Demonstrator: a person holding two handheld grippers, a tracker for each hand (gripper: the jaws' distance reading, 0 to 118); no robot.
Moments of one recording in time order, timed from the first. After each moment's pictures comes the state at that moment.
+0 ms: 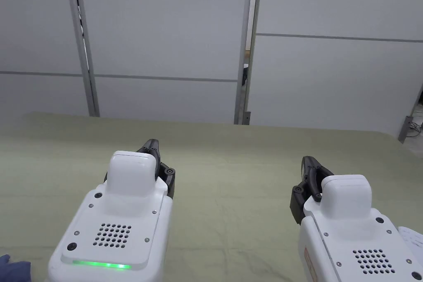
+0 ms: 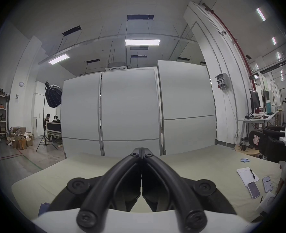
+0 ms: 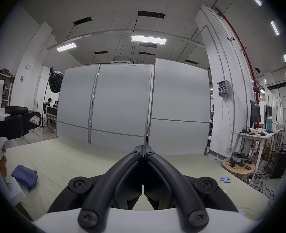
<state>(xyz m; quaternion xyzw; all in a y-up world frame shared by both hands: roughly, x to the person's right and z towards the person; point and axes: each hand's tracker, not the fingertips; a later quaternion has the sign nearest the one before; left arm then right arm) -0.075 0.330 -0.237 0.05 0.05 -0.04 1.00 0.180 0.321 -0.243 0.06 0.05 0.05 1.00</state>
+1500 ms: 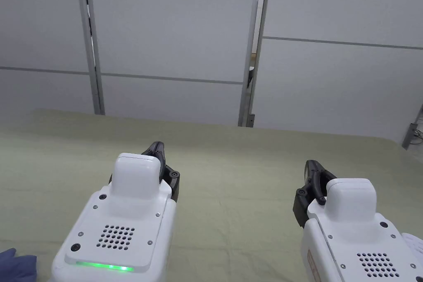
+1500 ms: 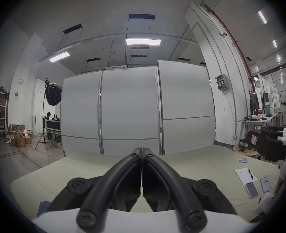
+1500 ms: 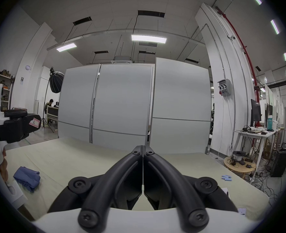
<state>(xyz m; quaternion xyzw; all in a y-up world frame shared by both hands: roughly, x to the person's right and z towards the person) -0.083 0.325 -0.227 0.05 0.05 -0.03 1.00 0.173 0.322 -0.237 0.05 0.05 0.04 1.00</state>
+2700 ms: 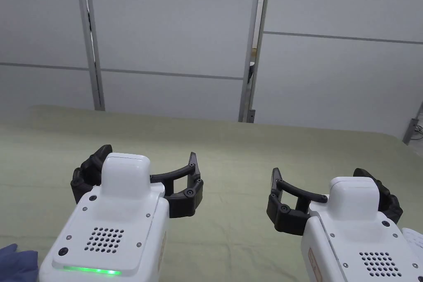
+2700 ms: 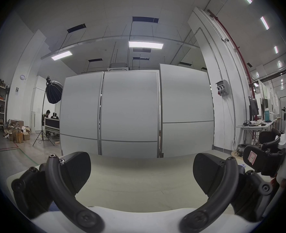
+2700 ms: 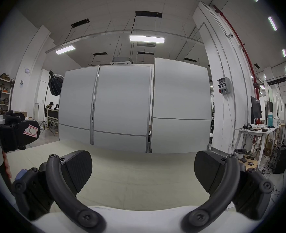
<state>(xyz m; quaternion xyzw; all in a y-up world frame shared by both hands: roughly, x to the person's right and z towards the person) -0.090 0.321 -0.223 0.07 0.05 -0.01 1.00 0.172 0.317 -0.235 0.05 0.05 0.03 1.00</state>
